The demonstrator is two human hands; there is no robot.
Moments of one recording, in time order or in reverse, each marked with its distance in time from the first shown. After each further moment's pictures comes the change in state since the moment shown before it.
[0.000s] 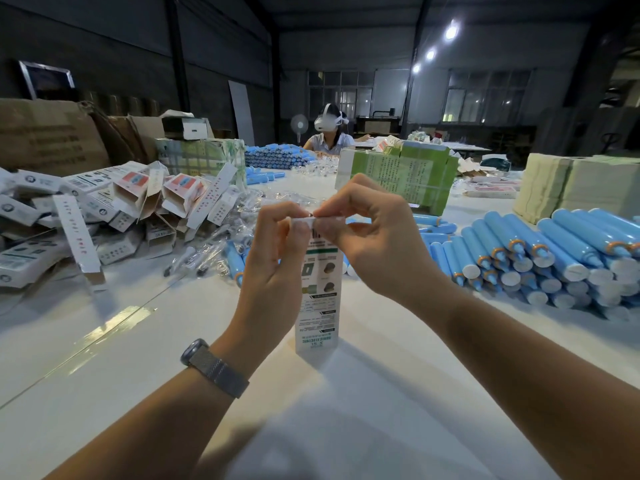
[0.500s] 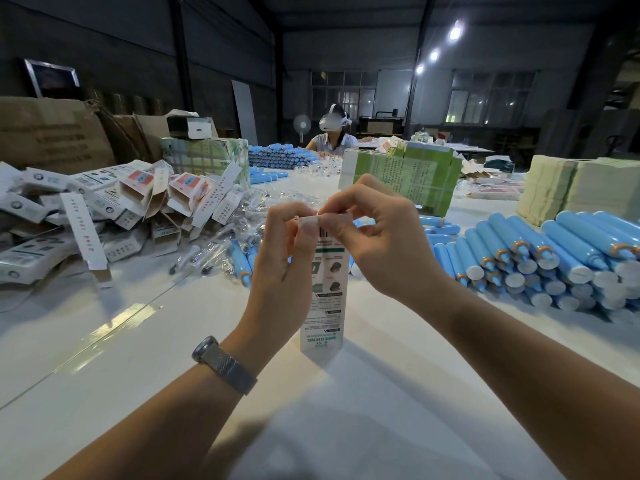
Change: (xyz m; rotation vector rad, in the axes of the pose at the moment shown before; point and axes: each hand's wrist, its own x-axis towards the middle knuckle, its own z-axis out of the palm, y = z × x) left_hand 0.000 -0.001 0.003 0.070 -0.005 0.054; right_hand -0.001 0.000 0.001 -0.136 0.014 -0.049
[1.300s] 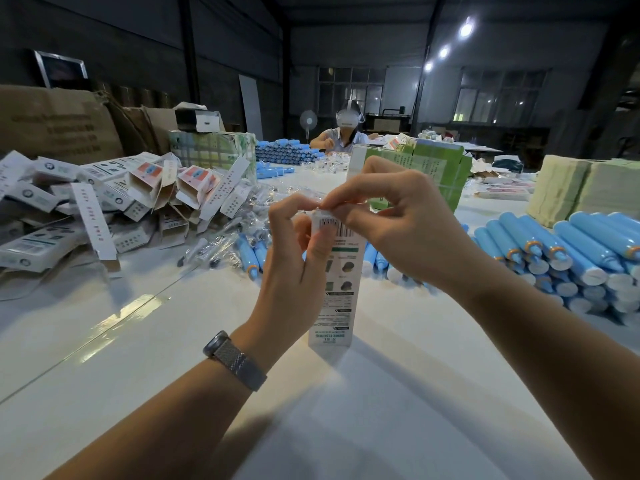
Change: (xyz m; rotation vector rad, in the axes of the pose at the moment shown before) left_hand -0.004 -0.005 -0.005 0.048 -0.053 0.073; right_hand 0.011 -0.018 -0.017 -0.050 -0.186 -0.001
